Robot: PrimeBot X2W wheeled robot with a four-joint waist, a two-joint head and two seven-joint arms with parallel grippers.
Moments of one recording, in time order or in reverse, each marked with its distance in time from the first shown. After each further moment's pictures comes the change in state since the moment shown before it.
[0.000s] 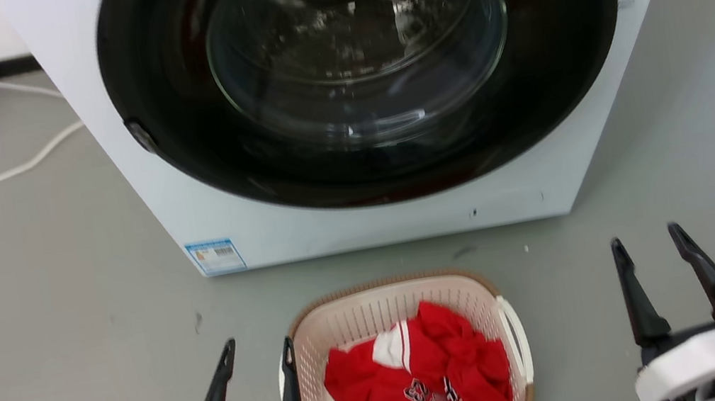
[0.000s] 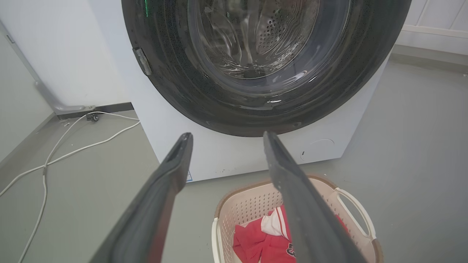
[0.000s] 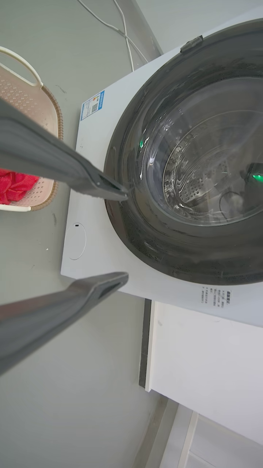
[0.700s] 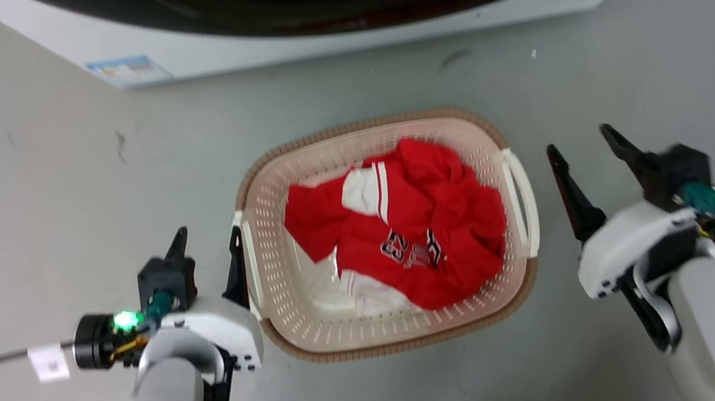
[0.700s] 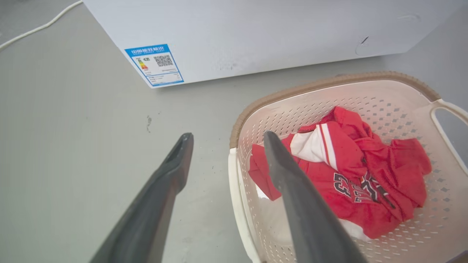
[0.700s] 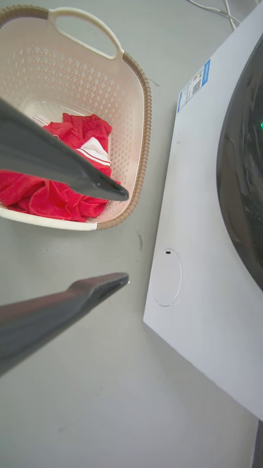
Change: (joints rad) left arm -0.519 0.037 0.084 0.557 -0.035 -0.104 0.000; right arm -0.369 0.001 0.056 0.246 -0.012 0.000 0.122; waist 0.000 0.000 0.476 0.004
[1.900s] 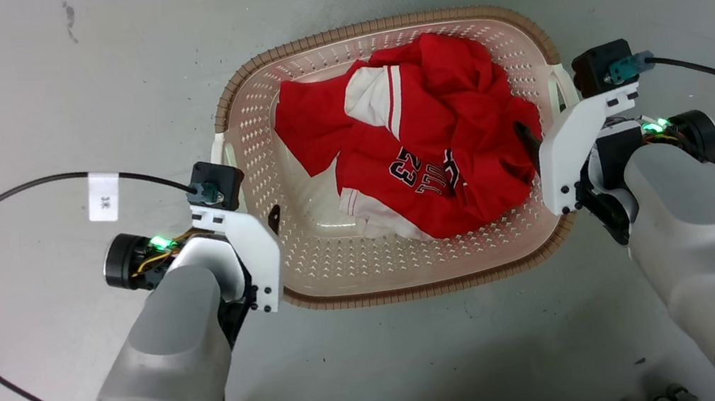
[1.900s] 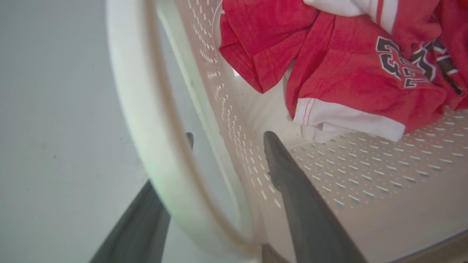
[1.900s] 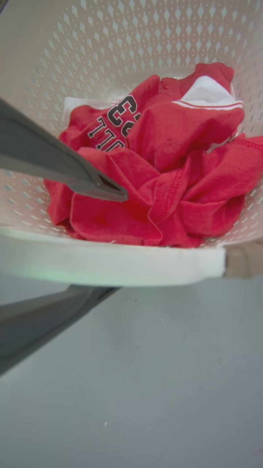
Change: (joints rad) left arm -0.441 -0.003 -0.408 0.528 -0.292 -0.059 0.245; right arm -0.566 0.000 0.149 0.802 0.208 0.000 0.199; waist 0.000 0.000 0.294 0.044
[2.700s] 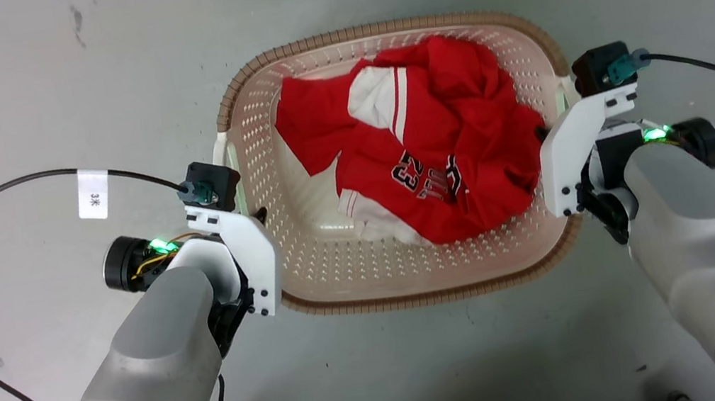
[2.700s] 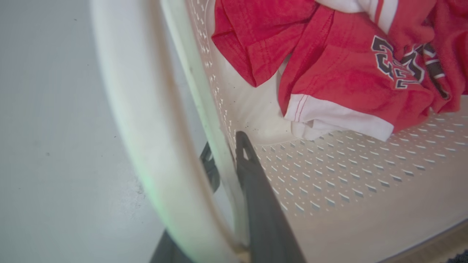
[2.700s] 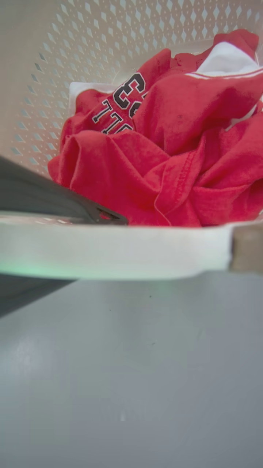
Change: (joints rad) left arm -0.001 0.093 -0.299 -0.113 -0.322 0.000 0.041; right arm -0.048 -0.001 0.043 0.088 0.040 -0.001 0.035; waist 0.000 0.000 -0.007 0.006
